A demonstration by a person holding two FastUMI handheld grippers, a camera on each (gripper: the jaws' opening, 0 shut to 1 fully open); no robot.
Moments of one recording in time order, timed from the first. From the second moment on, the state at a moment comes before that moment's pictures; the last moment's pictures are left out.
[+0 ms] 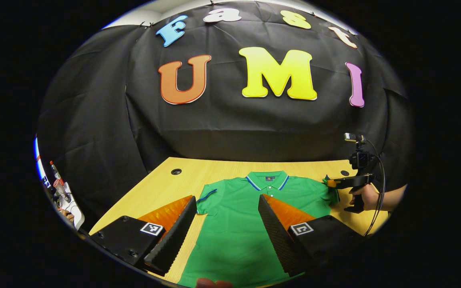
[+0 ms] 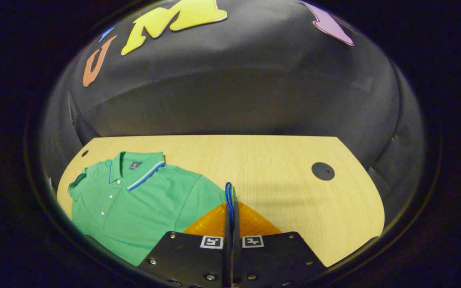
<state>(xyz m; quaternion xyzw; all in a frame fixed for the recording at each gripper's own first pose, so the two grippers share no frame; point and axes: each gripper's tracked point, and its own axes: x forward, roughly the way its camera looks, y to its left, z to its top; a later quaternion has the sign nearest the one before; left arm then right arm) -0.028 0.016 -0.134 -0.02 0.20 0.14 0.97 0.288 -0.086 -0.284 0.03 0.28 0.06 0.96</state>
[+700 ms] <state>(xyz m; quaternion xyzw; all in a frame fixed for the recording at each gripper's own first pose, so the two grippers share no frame) -0.050 0.068 -0.134 -0.04 0.19 0.18 0.97 0.265 0.016 -0.192 0.03 0.22 0.11 0.97</state>
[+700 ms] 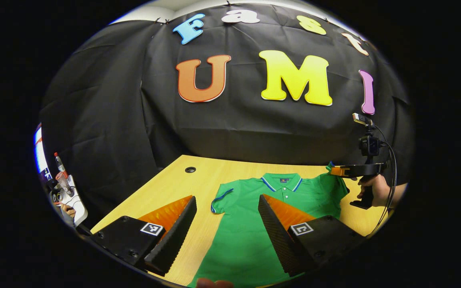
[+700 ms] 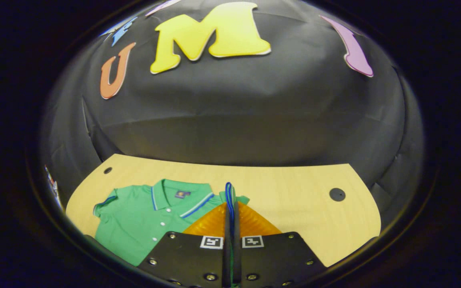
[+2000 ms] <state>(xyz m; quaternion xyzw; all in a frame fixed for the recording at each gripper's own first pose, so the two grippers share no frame) -0.030 0.131 -0.140 -0.06 0.16 0.09 0.98 0.156 0.115 -0.114 -0.01 0.18 0.13 0.97</state>
